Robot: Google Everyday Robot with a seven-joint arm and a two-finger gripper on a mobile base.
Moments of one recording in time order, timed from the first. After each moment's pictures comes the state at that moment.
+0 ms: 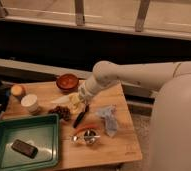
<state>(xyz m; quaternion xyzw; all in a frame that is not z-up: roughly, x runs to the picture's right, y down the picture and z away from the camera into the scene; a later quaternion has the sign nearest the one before) -0.084 0.059 0.739 -0.40 -0.14 0.50 0.75</state>
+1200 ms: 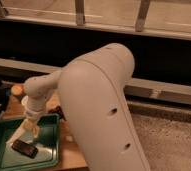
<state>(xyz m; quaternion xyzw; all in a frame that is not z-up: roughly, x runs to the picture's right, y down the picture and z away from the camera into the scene) -0.315 0.177 0.727 -0.48 -0.11 0.23 0.84</state>
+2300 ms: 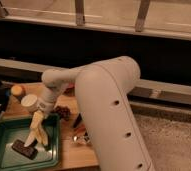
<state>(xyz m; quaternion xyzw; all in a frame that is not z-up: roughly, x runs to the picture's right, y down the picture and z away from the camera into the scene) -0.278 0.162 0.750 -0.56 -0.14 0.21 0.79</state>
